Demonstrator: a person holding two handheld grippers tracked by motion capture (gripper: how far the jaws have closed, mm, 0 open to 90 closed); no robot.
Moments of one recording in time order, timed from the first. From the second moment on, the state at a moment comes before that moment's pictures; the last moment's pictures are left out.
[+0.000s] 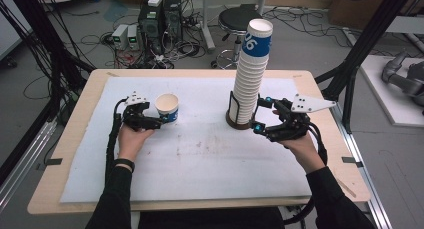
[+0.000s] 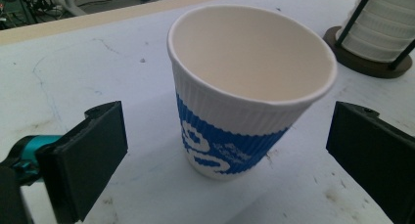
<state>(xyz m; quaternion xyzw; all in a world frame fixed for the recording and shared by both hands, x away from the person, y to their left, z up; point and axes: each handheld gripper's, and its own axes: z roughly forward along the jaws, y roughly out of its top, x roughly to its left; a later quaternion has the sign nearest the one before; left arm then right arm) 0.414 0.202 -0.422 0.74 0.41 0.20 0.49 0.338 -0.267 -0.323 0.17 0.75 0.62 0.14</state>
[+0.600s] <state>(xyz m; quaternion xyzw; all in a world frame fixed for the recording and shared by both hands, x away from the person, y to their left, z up) 0.364 0.185 -0.363 0.75 0.31 0.19 0.55 0.344 -0.270 -0.325 0.17 0.76 0.61 0.13</state>
